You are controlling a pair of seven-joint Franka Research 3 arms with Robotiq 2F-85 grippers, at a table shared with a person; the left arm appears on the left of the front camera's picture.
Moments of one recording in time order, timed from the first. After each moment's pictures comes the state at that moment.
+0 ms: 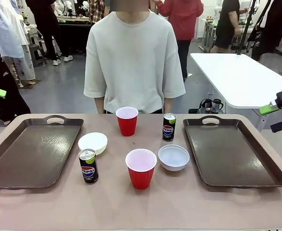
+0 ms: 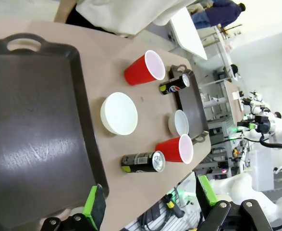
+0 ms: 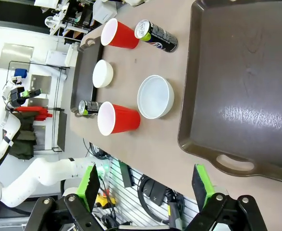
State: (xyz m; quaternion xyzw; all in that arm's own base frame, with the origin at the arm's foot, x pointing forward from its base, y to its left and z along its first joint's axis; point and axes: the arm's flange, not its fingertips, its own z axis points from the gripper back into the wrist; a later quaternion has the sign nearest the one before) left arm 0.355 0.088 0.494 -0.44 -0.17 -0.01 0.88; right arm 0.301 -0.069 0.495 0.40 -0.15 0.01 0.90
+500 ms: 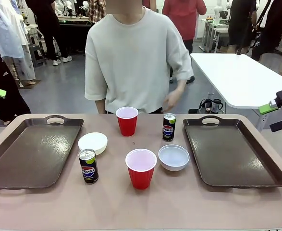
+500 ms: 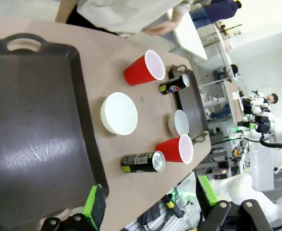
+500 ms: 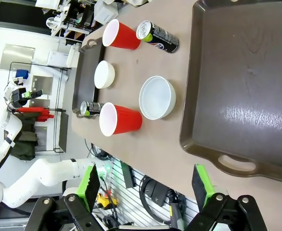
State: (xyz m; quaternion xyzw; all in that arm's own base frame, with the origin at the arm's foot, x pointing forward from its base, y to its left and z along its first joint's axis) left arm 0.355 0.088 0.494 -0.44 -0.17 -0.01 0.88; right arm 0.301 -0.068 0.496 0.40 -0.15 0.01 0.90
